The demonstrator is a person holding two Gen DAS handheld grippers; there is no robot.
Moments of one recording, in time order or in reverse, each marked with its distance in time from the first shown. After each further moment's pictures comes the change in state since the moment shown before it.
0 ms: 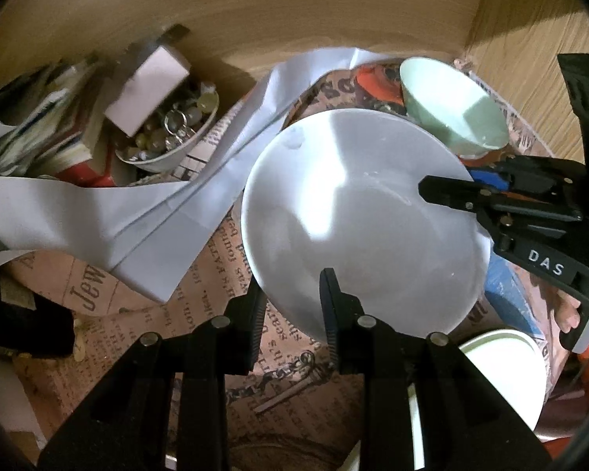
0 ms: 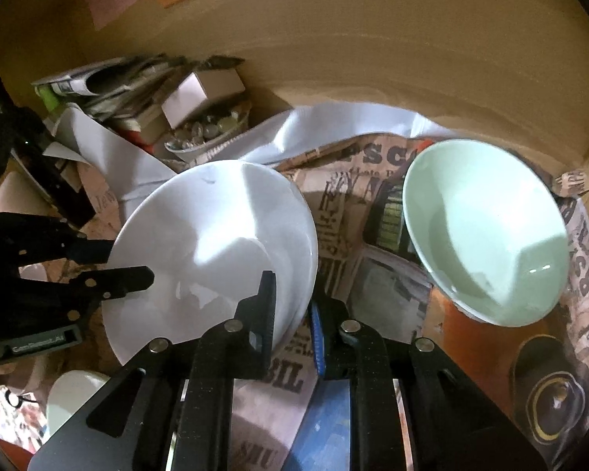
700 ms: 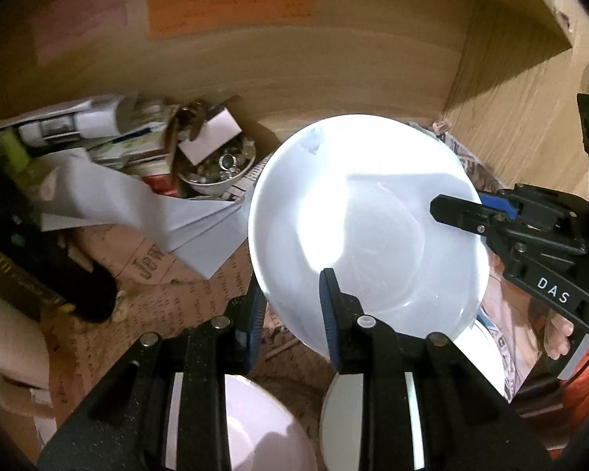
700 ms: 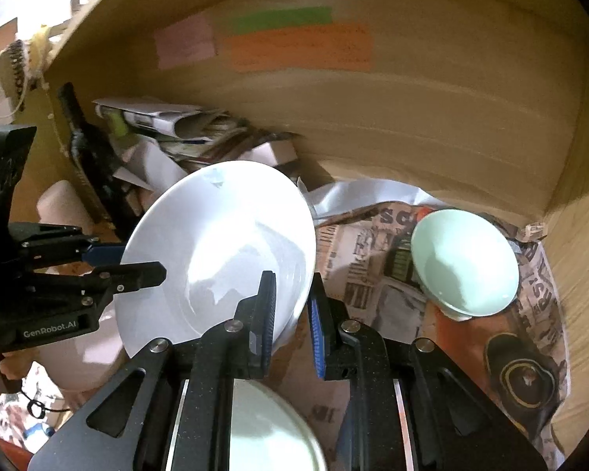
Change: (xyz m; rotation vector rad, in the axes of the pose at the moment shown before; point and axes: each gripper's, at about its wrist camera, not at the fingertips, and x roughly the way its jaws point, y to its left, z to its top) left arm -0.101 0.015 -0.048 -0.077 -0.213 -0.003; right arm -0.085 0.063 -0.012 -0.079 -0.187 -0.030
